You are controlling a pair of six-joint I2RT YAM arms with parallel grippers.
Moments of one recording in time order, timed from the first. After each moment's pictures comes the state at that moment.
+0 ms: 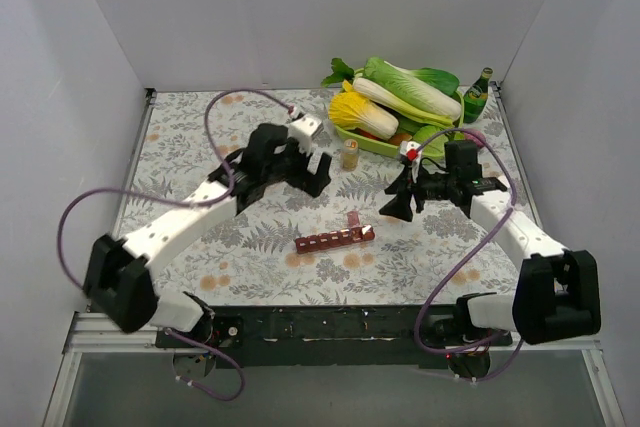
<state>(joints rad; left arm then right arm) -0.66 1.55 1.25 -0.26 0.04 -0.09 0.17 1.22 0.76 -0.27 -0.99 -0.50</state>
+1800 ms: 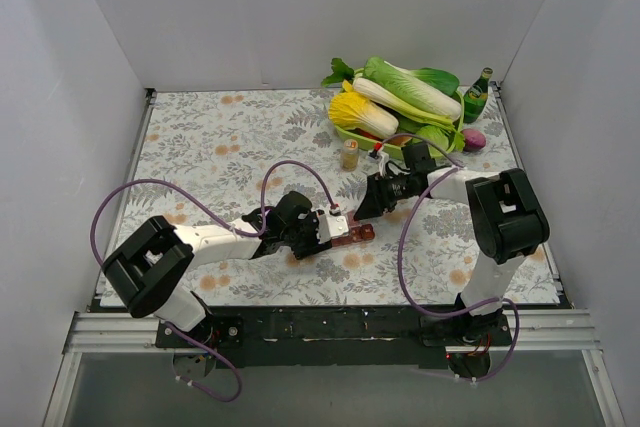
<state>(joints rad) -0.84 1.50 0.66 0.02 0.23 0.50 0.31 1.80 0.92 -0.16 -1.02 -0.05</state>
